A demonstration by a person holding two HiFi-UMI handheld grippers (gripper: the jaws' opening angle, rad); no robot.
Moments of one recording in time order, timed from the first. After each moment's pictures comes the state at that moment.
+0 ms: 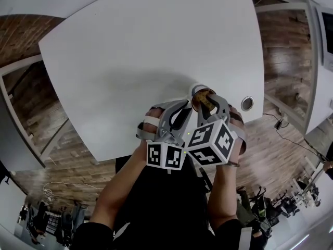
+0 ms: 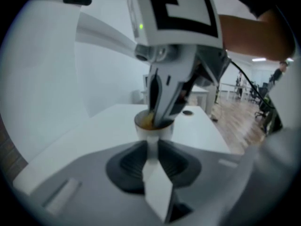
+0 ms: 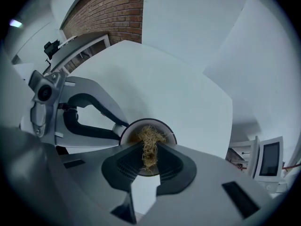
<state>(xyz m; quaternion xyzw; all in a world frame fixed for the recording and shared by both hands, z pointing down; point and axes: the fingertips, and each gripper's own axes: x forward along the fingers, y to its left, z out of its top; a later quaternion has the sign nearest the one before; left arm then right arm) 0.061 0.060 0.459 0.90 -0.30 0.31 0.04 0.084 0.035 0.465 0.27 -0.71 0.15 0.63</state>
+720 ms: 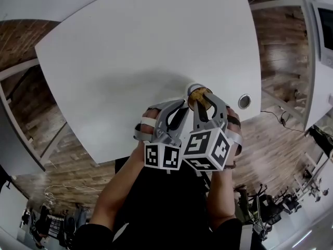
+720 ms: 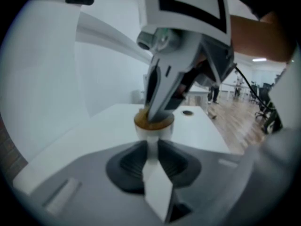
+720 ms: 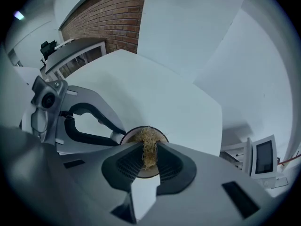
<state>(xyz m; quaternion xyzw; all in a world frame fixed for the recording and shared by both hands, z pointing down) 0.061 0.060 0.460 0.90 -0.31 0.31 0.04 0.079 0.026 0.449 0.32 -0.72 0.12 0.60</state>
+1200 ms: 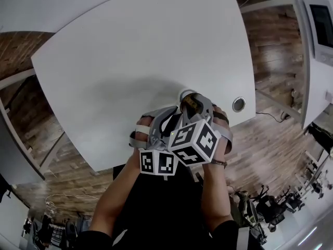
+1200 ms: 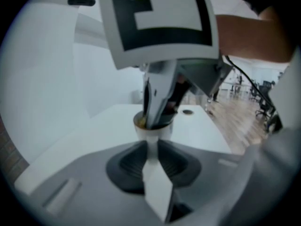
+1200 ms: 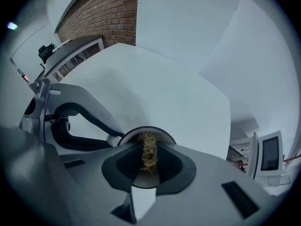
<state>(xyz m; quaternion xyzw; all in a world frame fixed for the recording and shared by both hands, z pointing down) 0.060 0.062 0.462 0.90 -0.31 0.32 0.03 0.073 0.026 0.476 0.30 -0.71 0.16 0.62</state>
